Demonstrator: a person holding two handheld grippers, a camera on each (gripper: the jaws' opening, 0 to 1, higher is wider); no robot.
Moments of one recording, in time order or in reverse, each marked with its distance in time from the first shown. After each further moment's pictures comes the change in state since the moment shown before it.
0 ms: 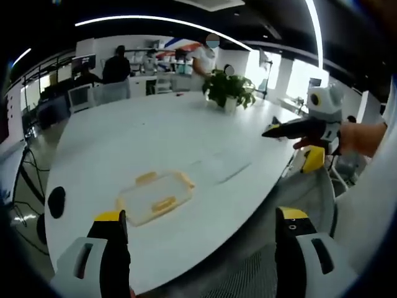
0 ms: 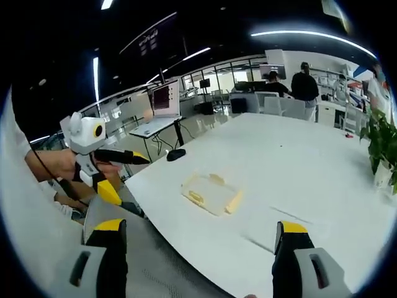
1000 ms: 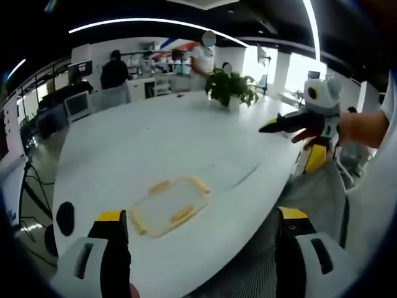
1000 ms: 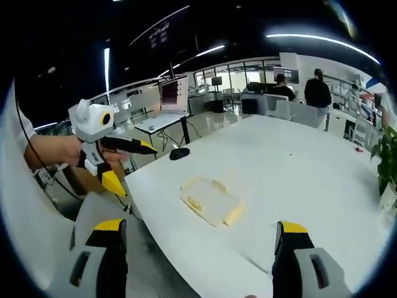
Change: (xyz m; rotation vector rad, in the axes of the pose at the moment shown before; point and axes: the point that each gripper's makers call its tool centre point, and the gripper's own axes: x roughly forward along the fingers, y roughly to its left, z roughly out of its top) left arm 0.009 0.033 0.016 0.061 0.011 0.012; right arm 0.030 -0.010 0.018 -0.084 0.026 0.049
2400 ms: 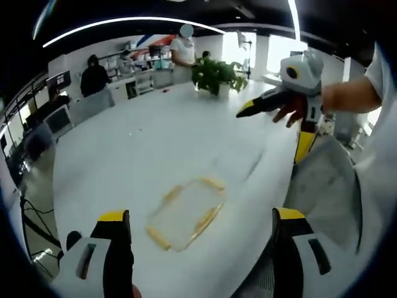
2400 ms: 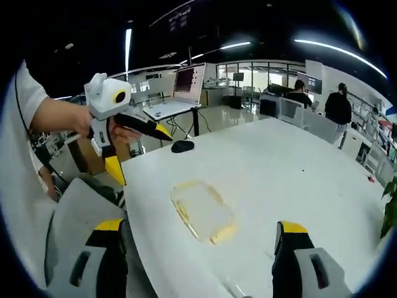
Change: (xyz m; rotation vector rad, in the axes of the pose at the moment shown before) left arm 0.029 0.043 0.009 0.165 0.078 -0.089; right arm 0.054 -0.026 0.018 -0.169 0.071 0.072
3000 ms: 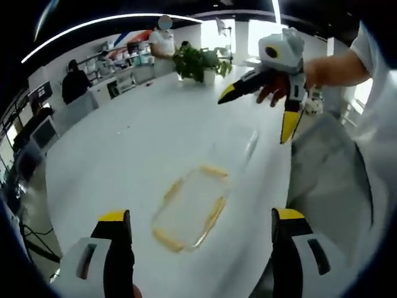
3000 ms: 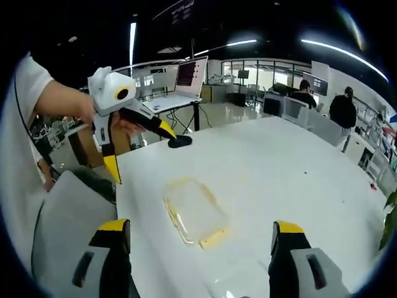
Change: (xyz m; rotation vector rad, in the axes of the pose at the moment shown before) left arm 0.021 0.015 -0.016 0.128 0.077 -0.088; right arm 0.025 -0.021 -0.004 -0.045 0.034 0.007
